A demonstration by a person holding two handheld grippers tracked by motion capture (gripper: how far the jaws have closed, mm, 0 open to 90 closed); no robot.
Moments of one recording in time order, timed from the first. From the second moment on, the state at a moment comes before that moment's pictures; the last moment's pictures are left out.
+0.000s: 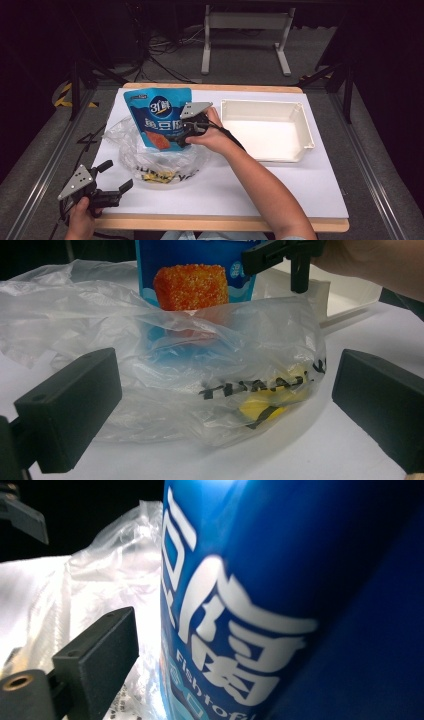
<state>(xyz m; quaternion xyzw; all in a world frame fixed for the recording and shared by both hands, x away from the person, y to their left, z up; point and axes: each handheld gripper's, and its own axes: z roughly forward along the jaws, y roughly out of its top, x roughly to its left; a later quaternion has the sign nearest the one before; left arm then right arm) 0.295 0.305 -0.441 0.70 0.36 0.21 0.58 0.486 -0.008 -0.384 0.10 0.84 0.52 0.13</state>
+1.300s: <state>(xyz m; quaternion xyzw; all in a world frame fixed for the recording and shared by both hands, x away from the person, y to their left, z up) 0.295 0.307 -0.442 0.70 0.37 0.20 0.58 0.489 0.000 -0.393 0.08 0.87 0.47 0.12</state>
